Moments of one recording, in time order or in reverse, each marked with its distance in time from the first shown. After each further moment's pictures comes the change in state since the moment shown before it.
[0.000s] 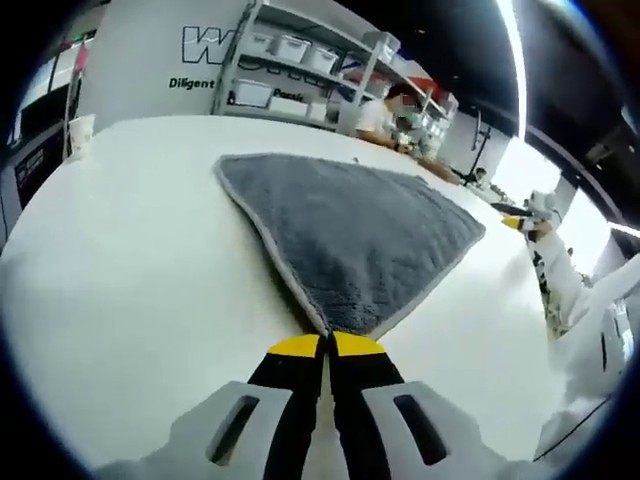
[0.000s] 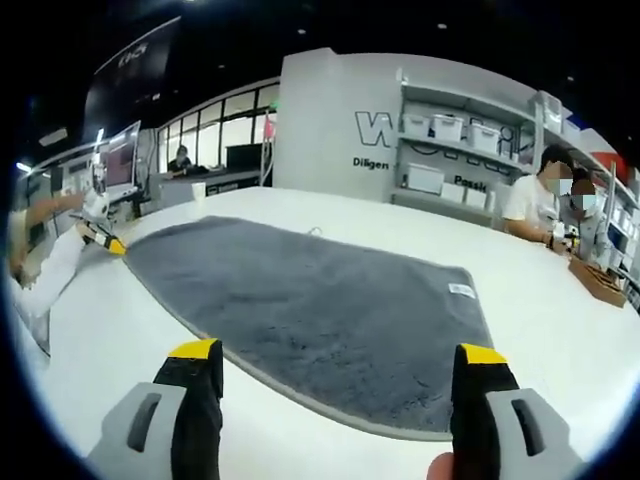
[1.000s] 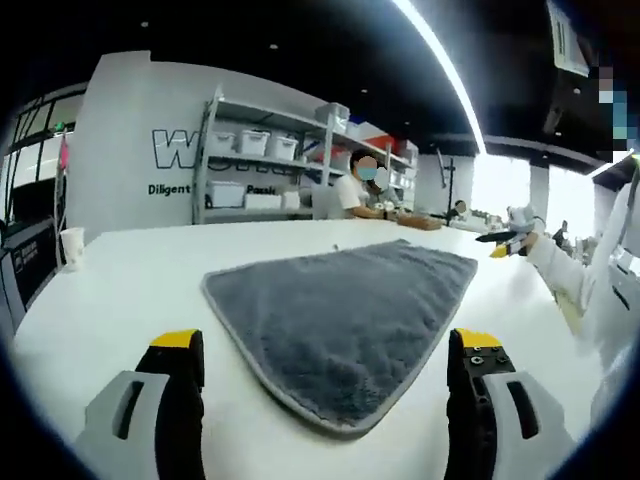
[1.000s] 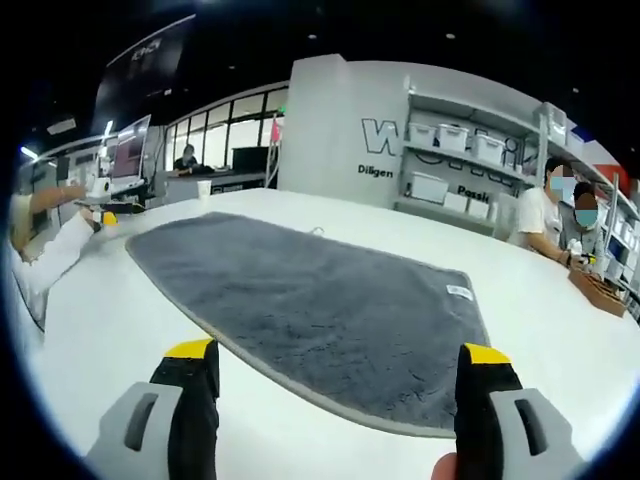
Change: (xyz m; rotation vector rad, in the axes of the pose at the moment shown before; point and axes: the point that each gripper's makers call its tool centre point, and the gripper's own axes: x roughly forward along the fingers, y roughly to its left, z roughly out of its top) left arm -0.003 -0.011 0.067 0.231 -0.350 -0.042; right arm -0.003 -0.007 -0.017 -0.035 -0.035 0.007
